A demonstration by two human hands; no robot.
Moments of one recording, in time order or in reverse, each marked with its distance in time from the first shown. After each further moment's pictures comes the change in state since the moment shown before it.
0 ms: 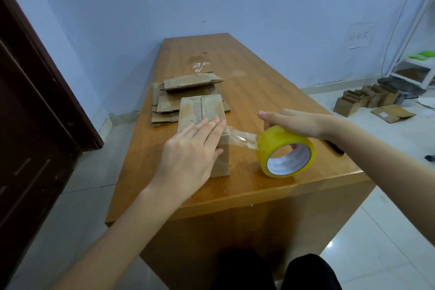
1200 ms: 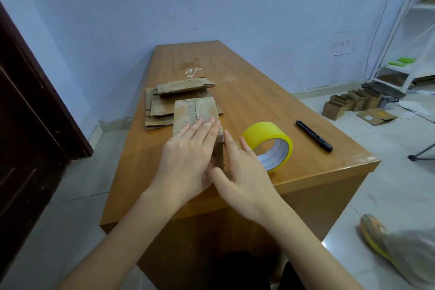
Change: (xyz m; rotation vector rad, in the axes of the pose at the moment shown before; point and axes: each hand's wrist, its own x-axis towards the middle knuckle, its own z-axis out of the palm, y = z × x) left_hand -0.002 0.006 -0.002 -0.011 -0.110 -0.024; right_hand -0.034 -0.064 0.139 -0.084 0.545 -0.210
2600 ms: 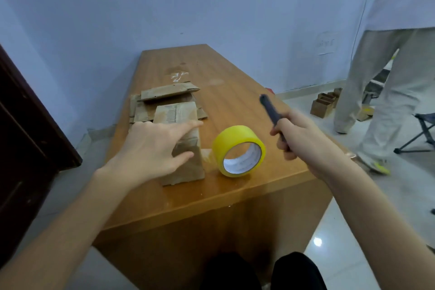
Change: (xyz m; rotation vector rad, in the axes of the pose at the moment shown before) left_hand 0.029 -0.031 -0.023 -0.103 -0.069 0.157; right_hand 0.009 0.061 -0.110 0.409 0.187 0.465
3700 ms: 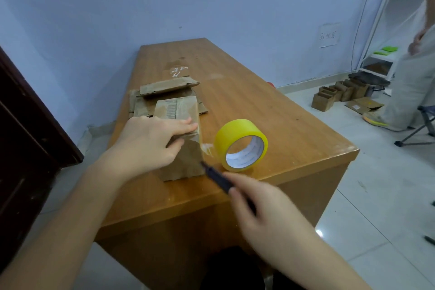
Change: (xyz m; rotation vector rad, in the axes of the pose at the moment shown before) left_hand -0.003 -0.007 -0.005 -0.109 -0.108 -0.036; right_hand -0.105 0.002 0.061 -0.296 -0.173 -0.334
